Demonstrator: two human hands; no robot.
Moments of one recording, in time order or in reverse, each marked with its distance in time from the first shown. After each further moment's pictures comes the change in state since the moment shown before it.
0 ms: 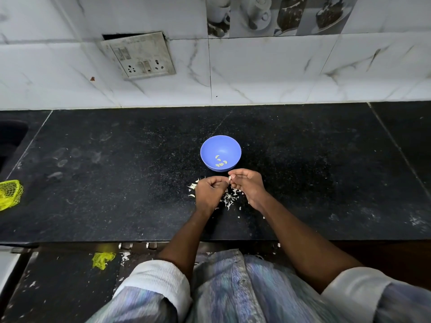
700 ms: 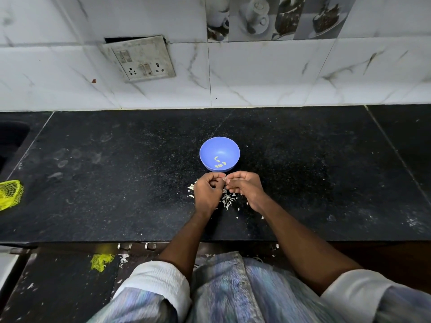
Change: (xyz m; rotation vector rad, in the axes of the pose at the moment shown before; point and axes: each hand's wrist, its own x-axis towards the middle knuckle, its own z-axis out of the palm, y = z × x) left_hand -0.002 0.003 -0.001 0.094 0.105 0.139; right_hand -0.012 -0.006 -0.002 -0.041 -0.051 -0.003
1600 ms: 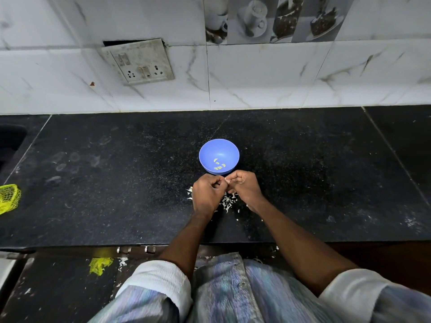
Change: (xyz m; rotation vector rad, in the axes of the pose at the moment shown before) left_hand 0.003 0.008 -0.005 0.269 0.055 0.135; right_hand 0.008 0.002 0.008 -0.245 0.064 -0.164
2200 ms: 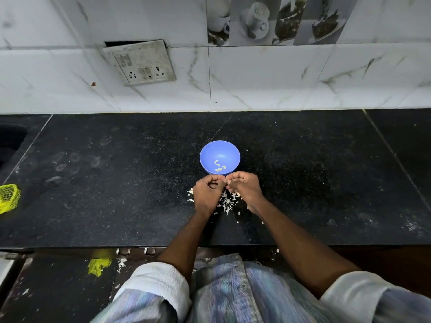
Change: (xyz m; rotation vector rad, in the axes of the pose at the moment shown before) left_hand 0.005 -0.003 0.003 -0.321 -0.080 -0.208; right_hand -0.002 -0.007 -0.001 0.122 0.024 0.083
